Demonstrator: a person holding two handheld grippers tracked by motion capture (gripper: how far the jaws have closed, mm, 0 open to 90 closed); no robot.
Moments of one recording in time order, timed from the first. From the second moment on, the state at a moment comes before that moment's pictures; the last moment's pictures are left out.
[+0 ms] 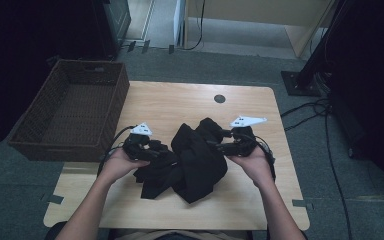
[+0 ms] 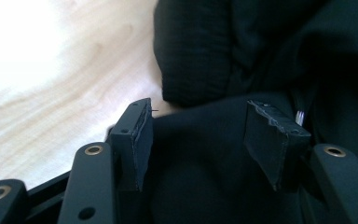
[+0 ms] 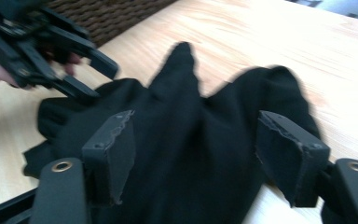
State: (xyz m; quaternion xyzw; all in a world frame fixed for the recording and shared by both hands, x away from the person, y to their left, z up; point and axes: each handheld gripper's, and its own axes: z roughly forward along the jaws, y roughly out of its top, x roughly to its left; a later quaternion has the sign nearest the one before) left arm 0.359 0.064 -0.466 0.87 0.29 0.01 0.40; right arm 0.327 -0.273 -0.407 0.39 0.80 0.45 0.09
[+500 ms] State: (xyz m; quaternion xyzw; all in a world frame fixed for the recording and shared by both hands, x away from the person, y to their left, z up) left arm 0.365 0.065 -0.500 0.89 0.27 0.01 0.37; right arm 0.343 -0.215 -0.448 0.36 0.85 0.39 0.03
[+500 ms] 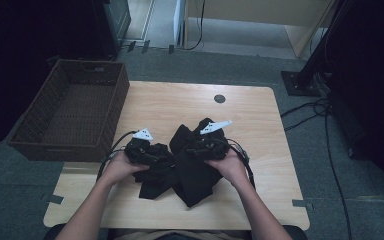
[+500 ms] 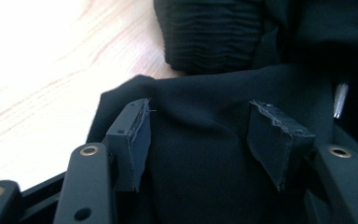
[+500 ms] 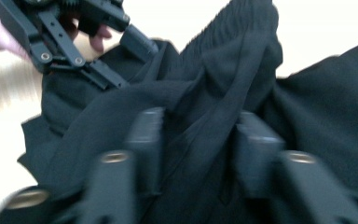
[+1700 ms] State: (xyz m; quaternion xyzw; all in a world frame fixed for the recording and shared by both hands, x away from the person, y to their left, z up) left arm 0.363 0.066 -0.485 0.85 0.31 0.01 0.43; right arm 0.357 -0.310 -0.494 0.45 0.82 0.35 0.06
